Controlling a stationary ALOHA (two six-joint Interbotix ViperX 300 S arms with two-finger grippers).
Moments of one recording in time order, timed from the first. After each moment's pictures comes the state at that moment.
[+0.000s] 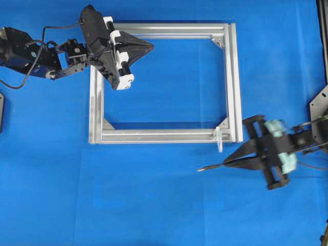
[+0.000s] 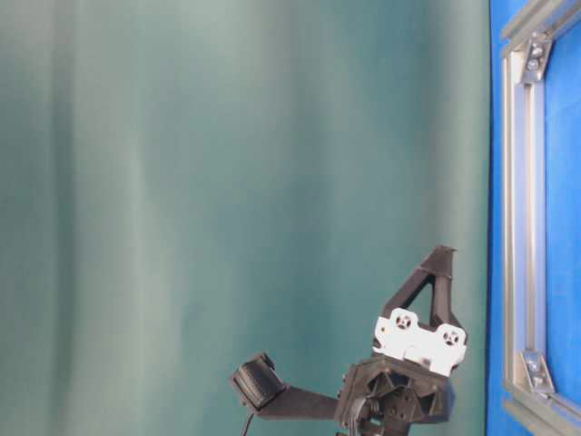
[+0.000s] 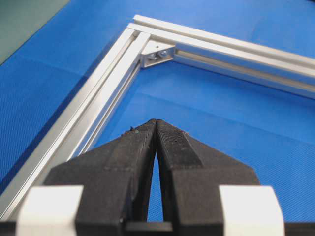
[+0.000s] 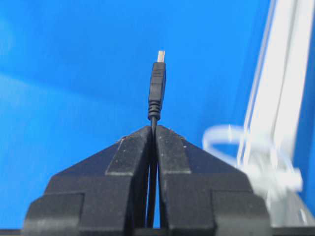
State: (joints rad) left arm 0.28 0.14 0.84 -0.09 -0.76 0.00; right arm 0.34 -0.25 1.24 0.06 -0.49 0.13
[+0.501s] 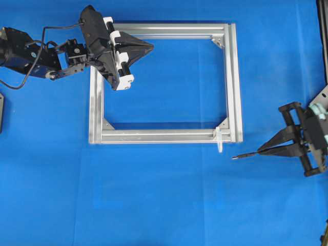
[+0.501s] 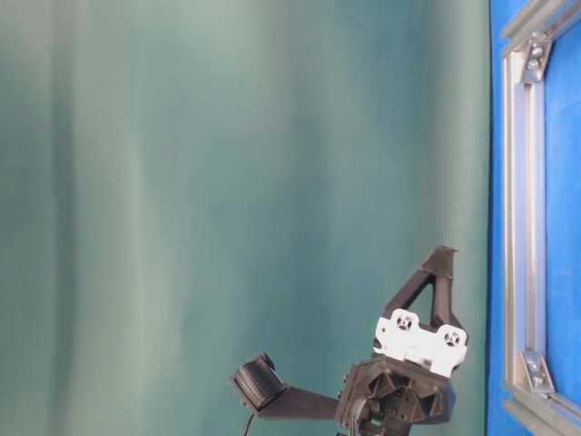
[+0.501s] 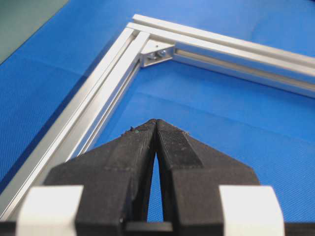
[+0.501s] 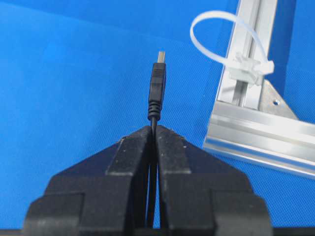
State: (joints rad) left arm 0.28 0.14 0.84 -0.09 -0.76 0.00; right arm 0.34 -0.64 1.44 0.08 -0.29 0.13
